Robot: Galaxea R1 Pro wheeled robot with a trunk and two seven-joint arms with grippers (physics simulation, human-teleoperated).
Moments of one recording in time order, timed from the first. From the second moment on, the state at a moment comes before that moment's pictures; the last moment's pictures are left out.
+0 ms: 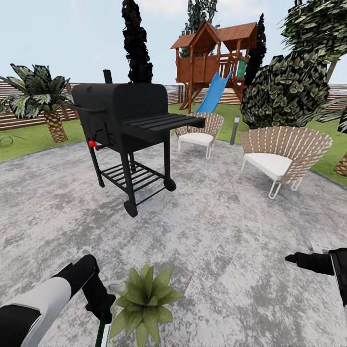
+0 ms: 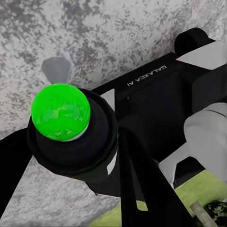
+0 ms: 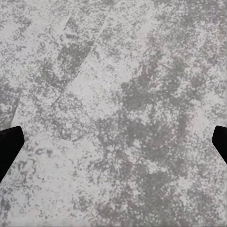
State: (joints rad) left arm -0.85 0.15 -0.25 -0.23 -0.55 0.98 -1.16; right arm -0.63 -0.34 -0.55 -0.95 0.44 0.90 0.61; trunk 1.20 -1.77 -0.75
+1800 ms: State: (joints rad) left arm -0.85 0.15 -0.25 -0.23 -0.61 0.98 -1.05; right arm -0.63 -0.34 -0.55 -0.95 0.44 0.90 0.61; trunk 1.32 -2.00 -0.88
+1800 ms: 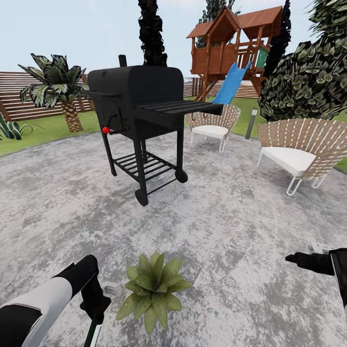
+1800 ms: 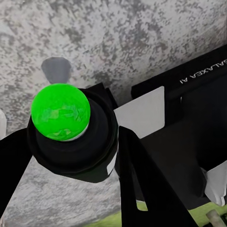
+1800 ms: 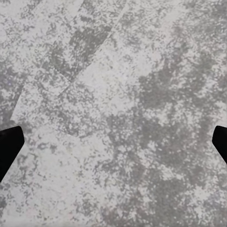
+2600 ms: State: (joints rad) left arm -0.85 0.15 -0.25 -0.20 -0.62 0.98 -1.04; right arm -0.63 -0.34 -0.55 -0.95 0.44 0.90 0.61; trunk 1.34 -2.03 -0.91
